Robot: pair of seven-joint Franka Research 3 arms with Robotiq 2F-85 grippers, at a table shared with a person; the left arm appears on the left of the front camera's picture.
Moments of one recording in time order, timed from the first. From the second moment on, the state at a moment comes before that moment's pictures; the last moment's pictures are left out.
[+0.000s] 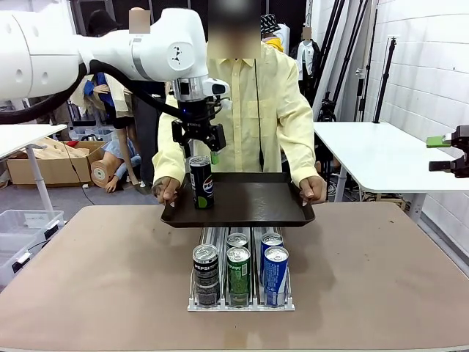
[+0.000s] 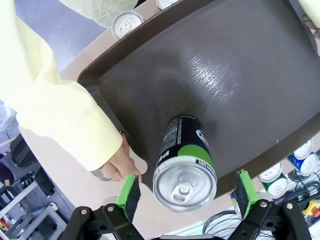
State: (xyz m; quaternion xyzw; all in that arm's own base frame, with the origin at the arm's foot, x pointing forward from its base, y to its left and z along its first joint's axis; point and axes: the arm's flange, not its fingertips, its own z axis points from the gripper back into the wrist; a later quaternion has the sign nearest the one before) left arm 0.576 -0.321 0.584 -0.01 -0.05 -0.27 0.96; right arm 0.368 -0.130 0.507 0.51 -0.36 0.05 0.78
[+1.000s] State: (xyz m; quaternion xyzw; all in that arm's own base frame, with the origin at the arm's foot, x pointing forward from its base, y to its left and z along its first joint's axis) left arm 0.571 -0.323 0.589 -0.01 -0.05 -0.27 0.96; right arm 0.368 -0.130 0.507 0.51 -0.36 0.05 0.78
